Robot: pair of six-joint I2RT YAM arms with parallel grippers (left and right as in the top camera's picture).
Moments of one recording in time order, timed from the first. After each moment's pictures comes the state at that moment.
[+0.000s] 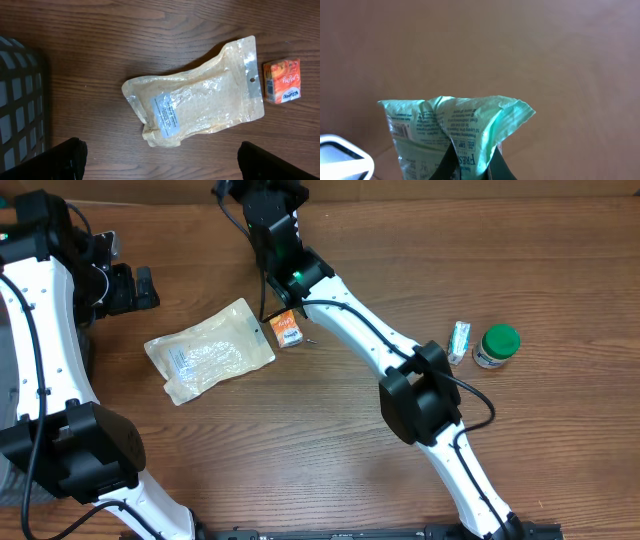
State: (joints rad) left arm 0.31 1.94 2.00 -1.42 0.16 0.11; right arm 0.67 2.52 2.31 0.23 0.68 -0.96
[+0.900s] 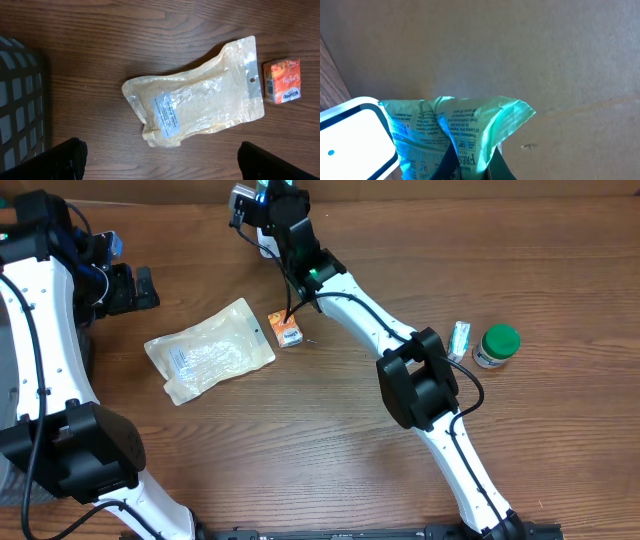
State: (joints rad) left arm 0.31 1.94 2.00 -1.42 0.16 0.11; right arm 0.60 2.62 2.31 0.22 0.38 -1.14
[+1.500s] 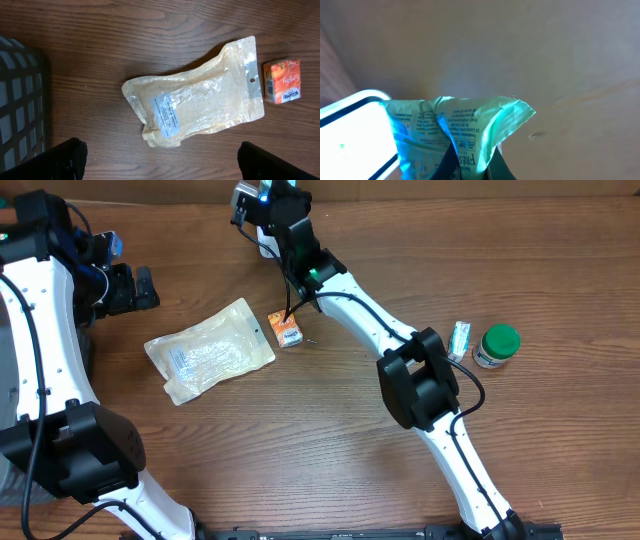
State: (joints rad) left arm 0.31 1.94 2.00 -1.42 0.16 0.11; right arm 0.60 2.61 2.31 0.14 0.41 -1.05
